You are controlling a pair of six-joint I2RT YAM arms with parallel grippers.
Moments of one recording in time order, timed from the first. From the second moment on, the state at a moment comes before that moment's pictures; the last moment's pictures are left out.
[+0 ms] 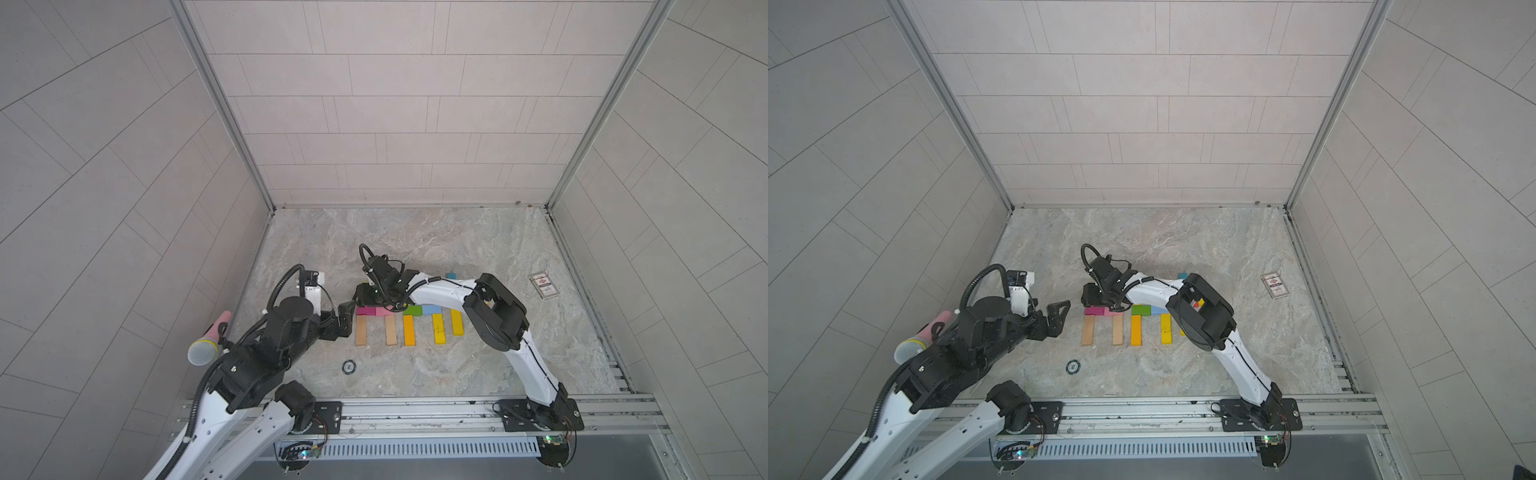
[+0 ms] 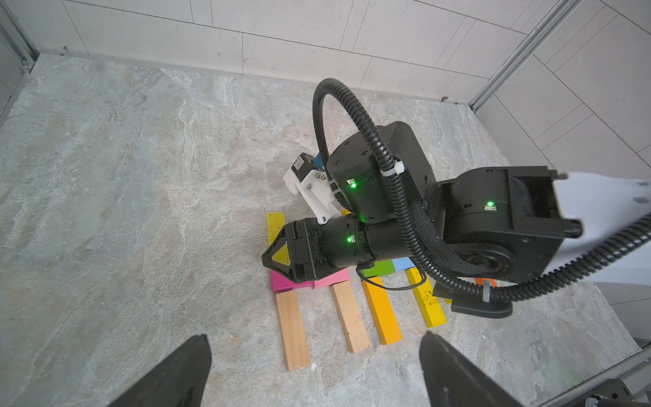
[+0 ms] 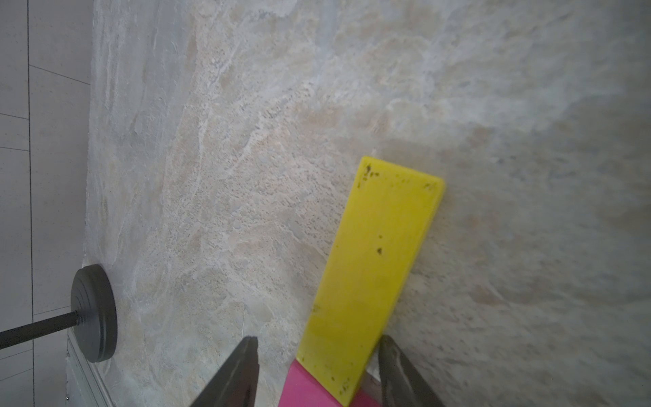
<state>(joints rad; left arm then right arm) -0.60 0.54 0.83 -0.85 -0.18 -0.43 0.87 2.25 1.65 -0.27 -0.18 0.79</state>
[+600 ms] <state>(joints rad) -0.60 0.54 0.83 -0.85 -0.18 -0.43 0.83 2.21 1.68 -0.35 -0.13 0.72</state>
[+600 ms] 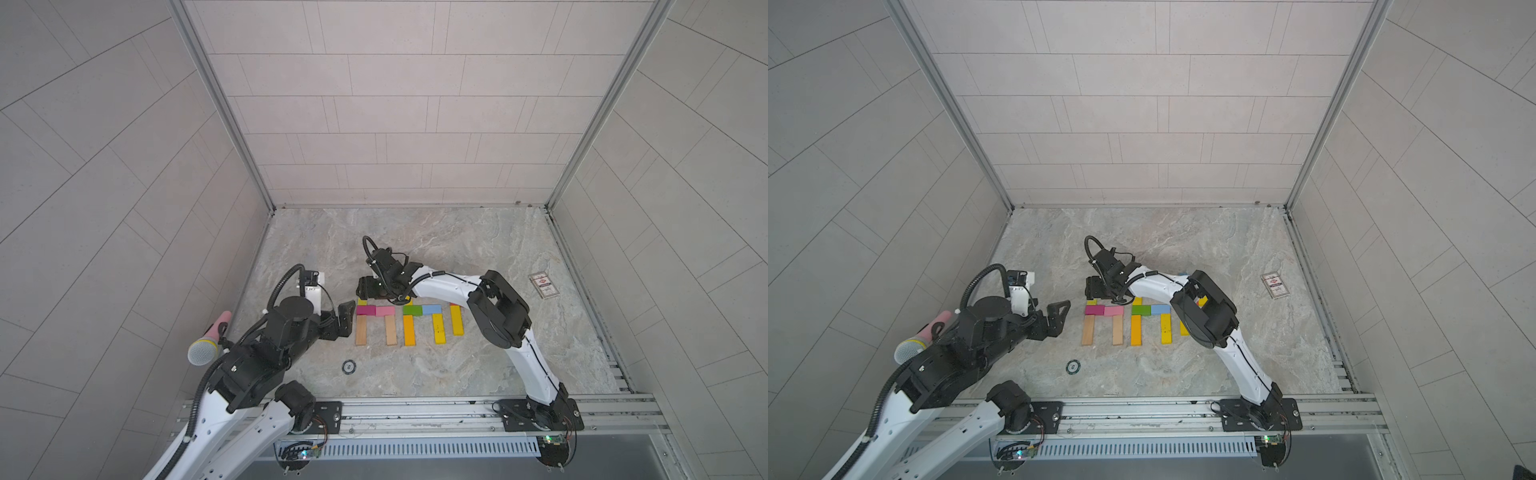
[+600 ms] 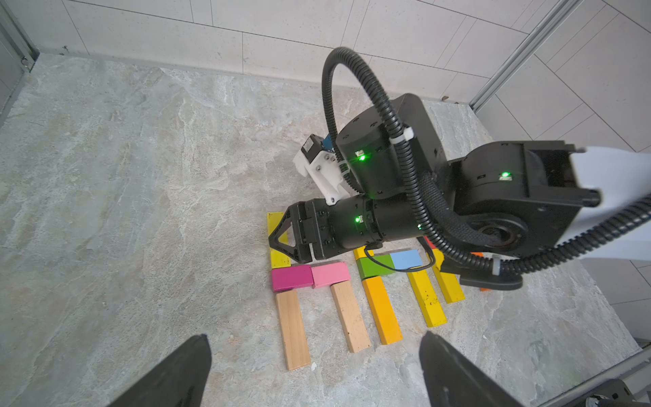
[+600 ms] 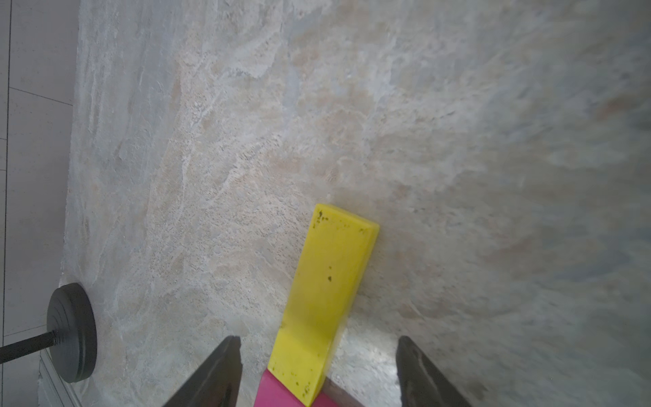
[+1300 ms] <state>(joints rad) -0.59 0.70 0.75 -0.60 -0.32 -0.41 0.53 0.98 0.73 -0.29 0.12 0.62</state>
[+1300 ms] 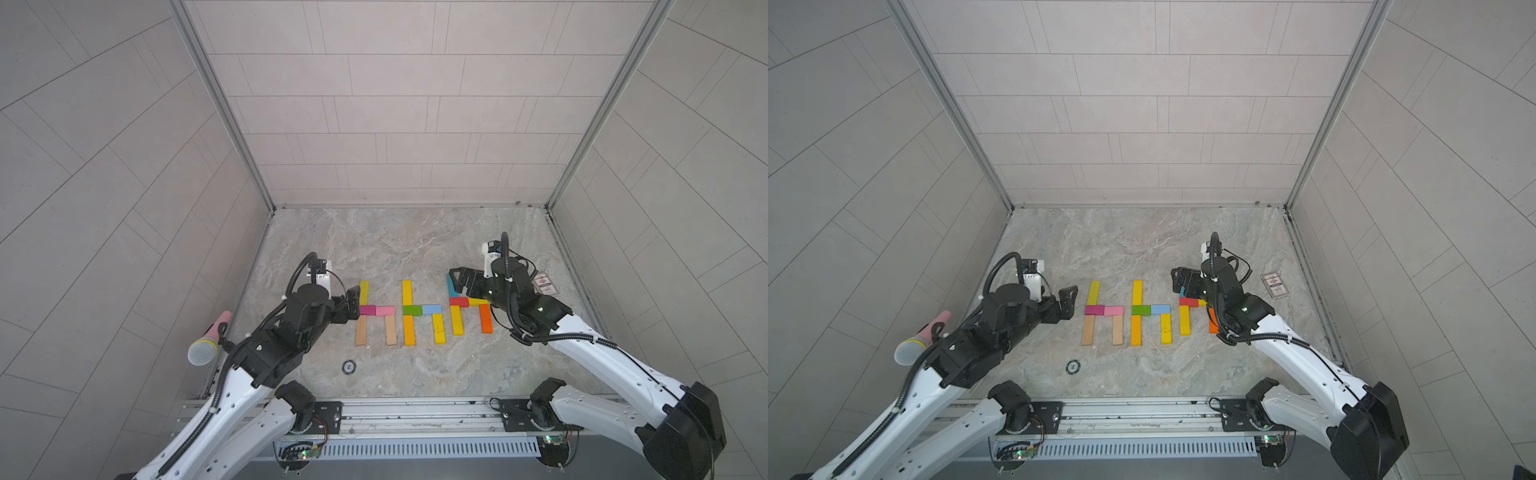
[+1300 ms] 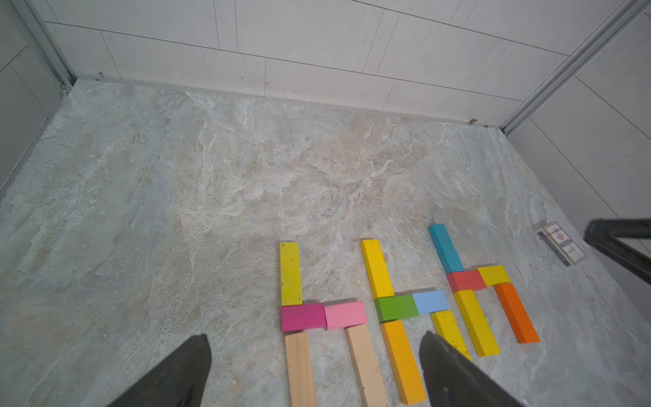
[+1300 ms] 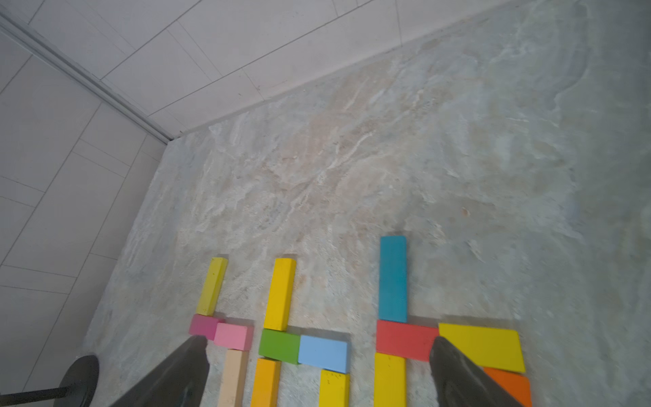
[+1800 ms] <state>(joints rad) -0.20 1.11 0.61 -0.09 -0.47 -0.15 0.47 0.82 0.69 -0.41 0.33 0.65</state>
